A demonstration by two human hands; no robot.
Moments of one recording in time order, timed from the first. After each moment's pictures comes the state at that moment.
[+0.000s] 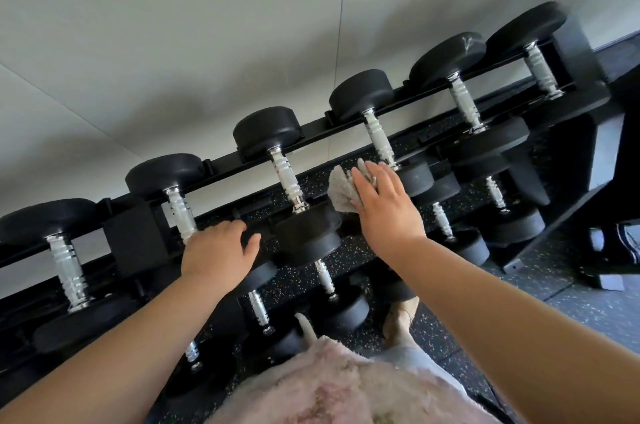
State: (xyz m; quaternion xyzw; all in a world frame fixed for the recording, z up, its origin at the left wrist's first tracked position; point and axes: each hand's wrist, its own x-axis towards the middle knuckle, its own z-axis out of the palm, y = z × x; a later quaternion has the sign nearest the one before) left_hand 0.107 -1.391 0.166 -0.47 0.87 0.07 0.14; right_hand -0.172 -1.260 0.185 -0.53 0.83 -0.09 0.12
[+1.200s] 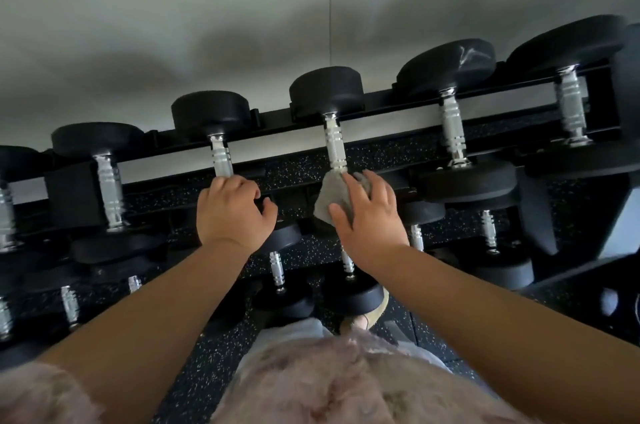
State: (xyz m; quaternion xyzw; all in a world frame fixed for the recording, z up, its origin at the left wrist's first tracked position) left_hand -0.087 -1.348 0.151 -0.61 0.79 0.04 0.01; right_hand -0.314 -1.250 0.157 -0.55 0.77 -0.13 0.29
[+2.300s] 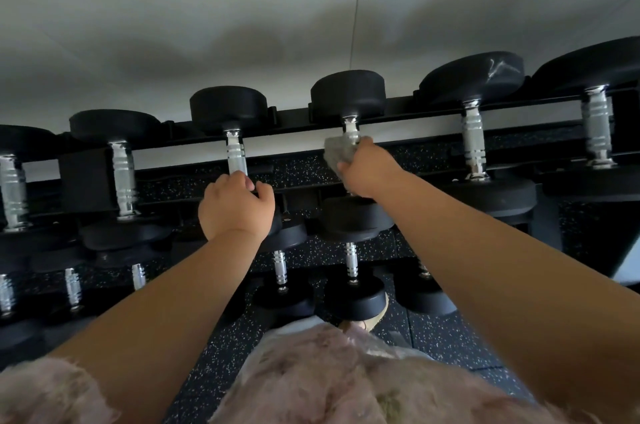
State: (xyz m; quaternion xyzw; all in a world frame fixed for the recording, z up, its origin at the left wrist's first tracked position) left_hand -0.091 -1.355 0.151 -0.75 0.64 0.12 -0.07; right_hand -0.327 -1.376 0.164 -0.49 0.78 -0.02 0.38
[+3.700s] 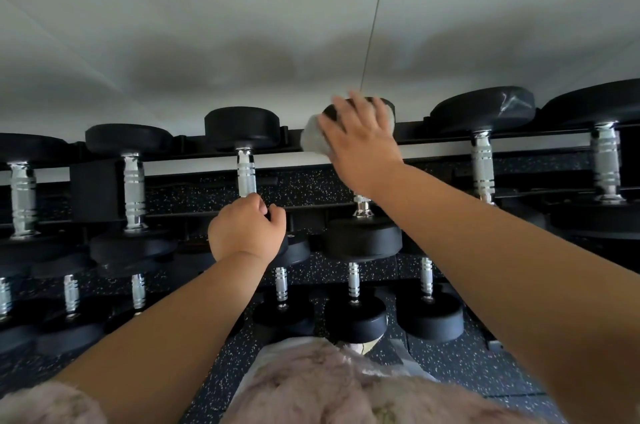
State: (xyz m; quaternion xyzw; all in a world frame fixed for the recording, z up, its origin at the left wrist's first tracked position) left_hand -0.089 -1.356 0.149 -0.74 0.66 0.13 -0.03; right_hand -0.321 -1.420 0.192 -0.78 0.63 0.02 0.01
